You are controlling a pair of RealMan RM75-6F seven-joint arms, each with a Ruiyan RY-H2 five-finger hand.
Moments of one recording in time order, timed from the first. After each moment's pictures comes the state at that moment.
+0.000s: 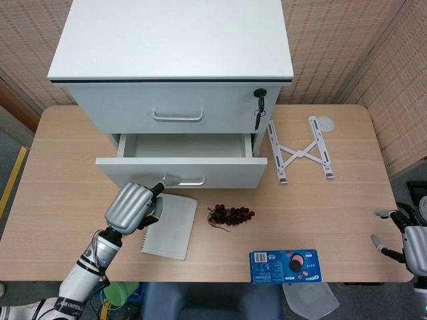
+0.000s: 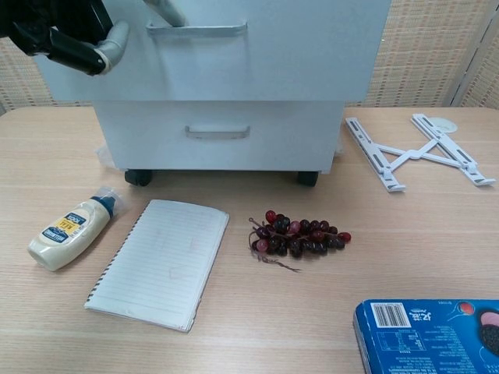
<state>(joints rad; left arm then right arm) -0.67 -1.22 -0.18 -2.17 1.20 1.24 0.46 -0.01 -1.16 0.06 -1.46 -1.52 1.57 0.20</state>
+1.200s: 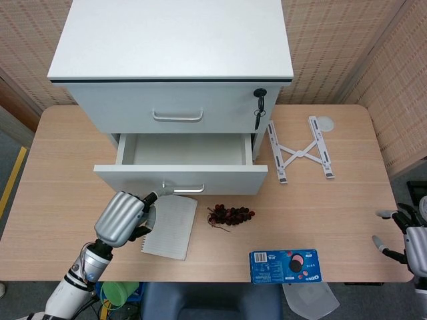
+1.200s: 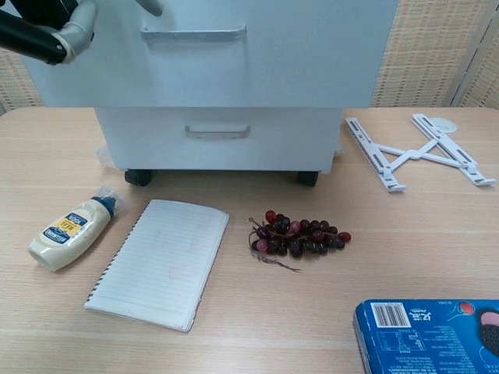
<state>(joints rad) -0.58 -1.17 -0.14 -2.24 1.35 1.29 0.43 -0.01 -1.16 0.06 -1.45 -1.52 1.57 0.21</state>
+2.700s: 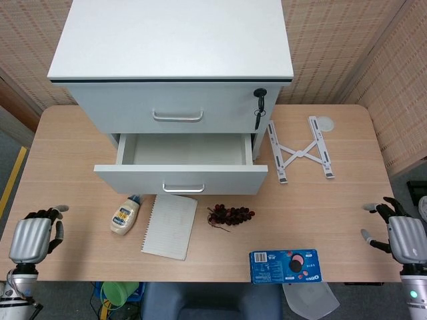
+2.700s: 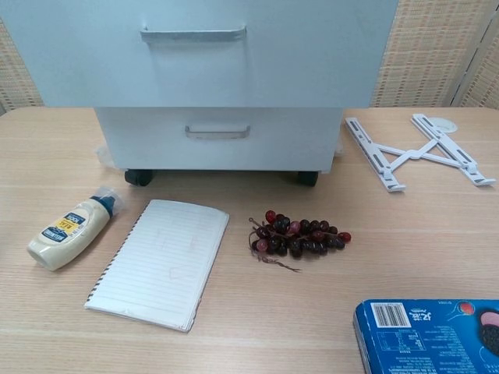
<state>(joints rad) -0.20 -1.23 -0.01 -1.63 1.37 1.49 0.28 0.06 -1.17 0.08 -1.51 -1.46 1.45 0.09</state>
